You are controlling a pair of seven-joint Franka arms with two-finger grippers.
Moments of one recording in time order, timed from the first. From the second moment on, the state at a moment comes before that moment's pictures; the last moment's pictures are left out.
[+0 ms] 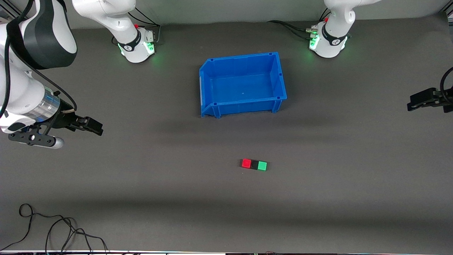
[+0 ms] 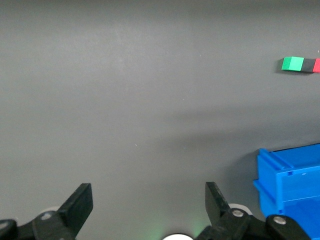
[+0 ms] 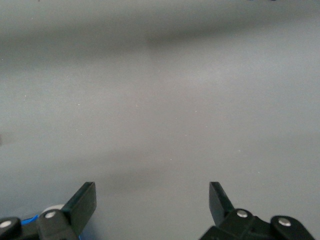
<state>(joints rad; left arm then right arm) 0.16 0.22 -0.15 -1.23 0.04 1.35 0.13 0.12 0.13 0.01 -1.60 -0.01 1.75 0.33</state>
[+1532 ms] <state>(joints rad) 0.00 -0.02 -0.01 -1.60 0.04 1.52 0.16 -0.10 0.06 0.18 -1.54 0.01 1.62 0.20</state>
